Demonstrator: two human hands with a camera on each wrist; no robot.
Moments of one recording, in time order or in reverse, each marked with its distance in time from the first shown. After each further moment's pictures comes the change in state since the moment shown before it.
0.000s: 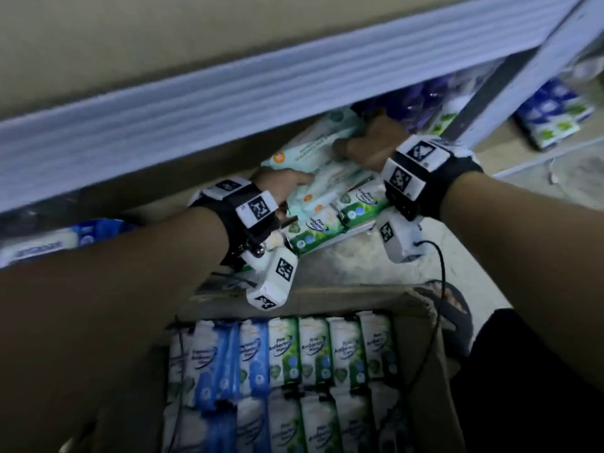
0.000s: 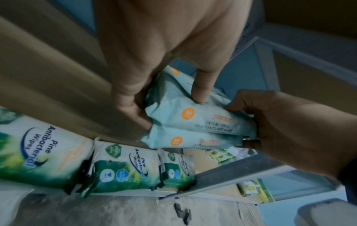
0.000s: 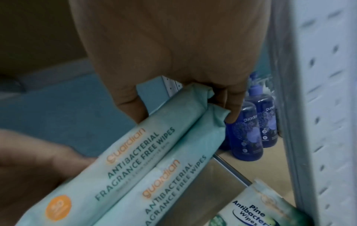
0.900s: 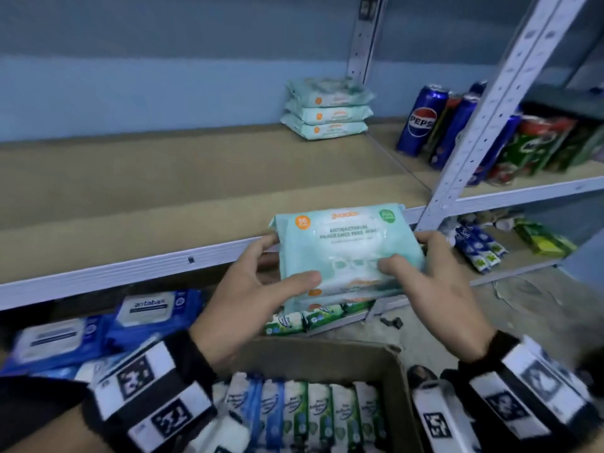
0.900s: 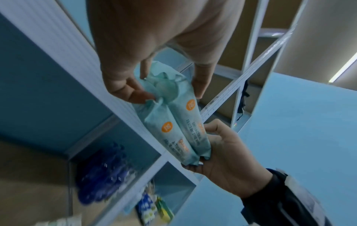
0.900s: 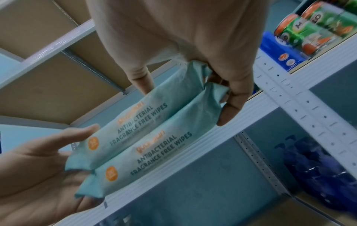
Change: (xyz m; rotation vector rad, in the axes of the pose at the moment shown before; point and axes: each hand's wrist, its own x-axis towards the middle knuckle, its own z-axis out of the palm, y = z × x) left_hand -0.352 0.000 -0.078 -0.062 -0.049 0.763; right_hand -0.307 -0.027 -0.157 0.627 0.231 -0.303
